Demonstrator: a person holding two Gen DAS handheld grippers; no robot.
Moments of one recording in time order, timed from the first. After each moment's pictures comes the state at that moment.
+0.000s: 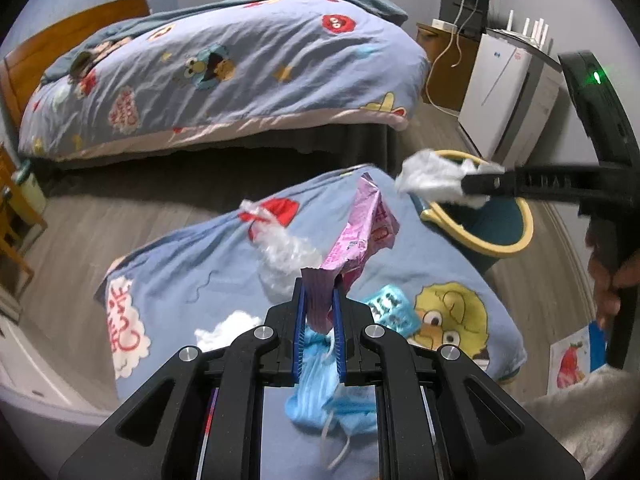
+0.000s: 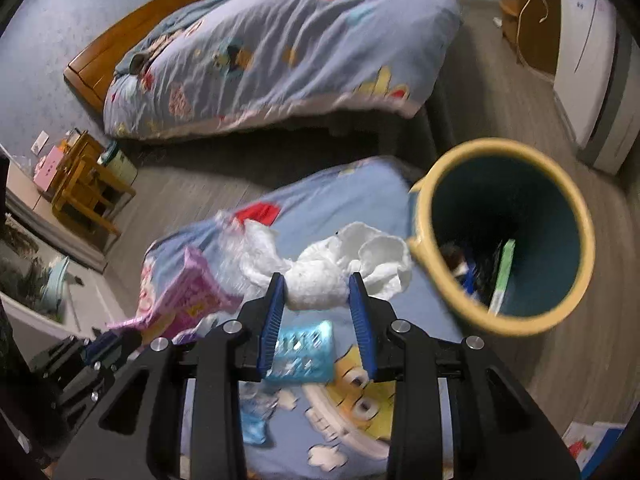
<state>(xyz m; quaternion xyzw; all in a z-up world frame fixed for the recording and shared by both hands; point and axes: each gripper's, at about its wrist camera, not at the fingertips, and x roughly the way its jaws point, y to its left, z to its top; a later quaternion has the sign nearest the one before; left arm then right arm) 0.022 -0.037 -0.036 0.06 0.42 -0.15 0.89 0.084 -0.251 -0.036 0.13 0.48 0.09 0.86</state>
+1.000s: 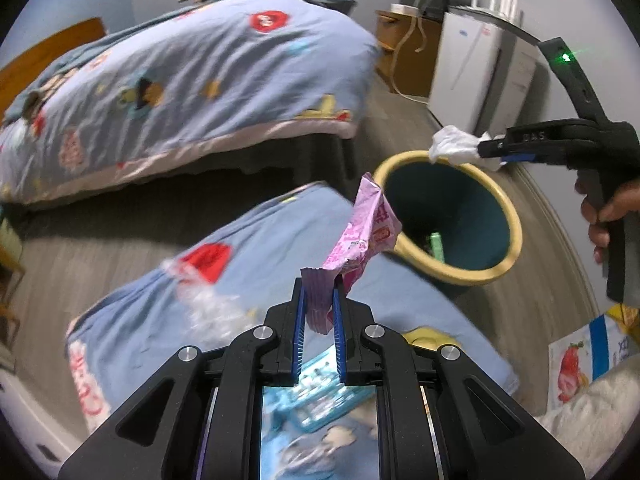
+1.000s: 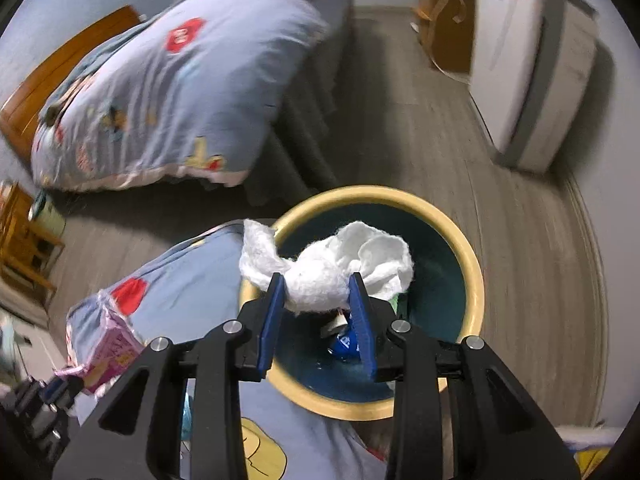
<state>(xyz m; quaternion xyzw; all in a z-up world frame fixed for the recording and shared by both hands) 0.076 -0.135 -0.051 0.10 0.43 -0.21 0.88 0.130 -0.395 -0.054 0.15 0.48 -0.05 0.87</state>
